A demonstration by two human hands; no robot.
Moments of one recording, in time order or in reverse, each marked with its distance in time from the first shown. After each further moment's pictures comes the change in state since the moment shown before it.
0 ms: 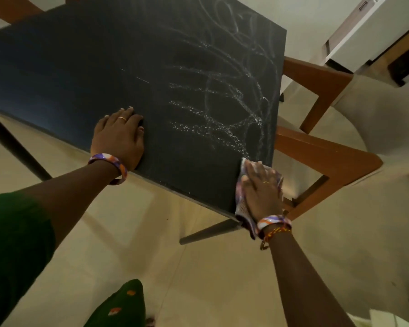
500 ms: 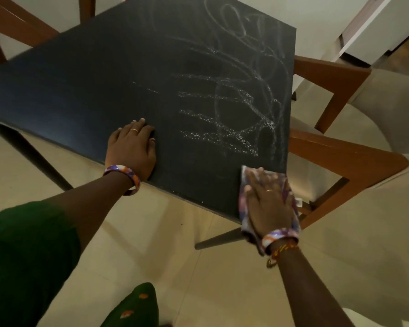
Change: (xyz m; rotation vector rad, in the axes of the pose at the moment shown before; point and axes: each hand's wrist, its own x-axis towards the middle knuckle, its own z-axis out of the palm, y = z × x) left_hand 0.003 -0.003 -0.002 0.008 -0.018 0.000; right_hand -0.019 -0.018 0.003 -0.070 0.021 -0.077
